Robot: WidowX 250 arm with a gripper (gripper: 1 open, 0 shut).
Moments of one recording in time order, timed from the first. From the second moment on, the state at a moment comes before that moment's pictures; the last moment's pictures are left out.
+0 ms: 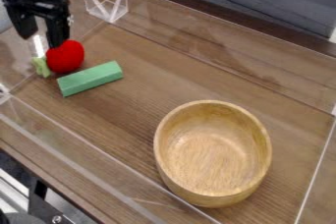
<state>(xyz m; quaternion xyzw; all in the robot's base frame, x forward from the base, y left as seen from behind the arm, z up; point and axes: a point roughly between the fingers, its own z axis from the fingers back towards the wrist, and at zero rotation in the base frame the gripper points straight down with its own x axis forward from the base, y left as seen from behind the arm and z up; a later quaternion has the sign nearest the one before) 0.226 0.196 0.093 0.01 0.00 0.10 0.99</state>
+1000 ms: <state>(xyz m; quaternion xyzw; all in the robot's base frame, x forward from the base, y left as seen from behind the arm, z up) 0.239 0.209 0.077 0.01 0.01 0.12 0.99</state>
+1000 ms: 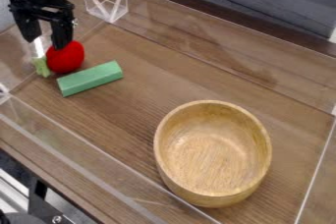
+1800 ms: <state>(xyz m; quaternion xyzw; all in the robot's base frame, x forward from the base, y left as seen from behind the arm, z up) 0.249 0.208 0.069 0.01 0.01 0.12 0.99</state>
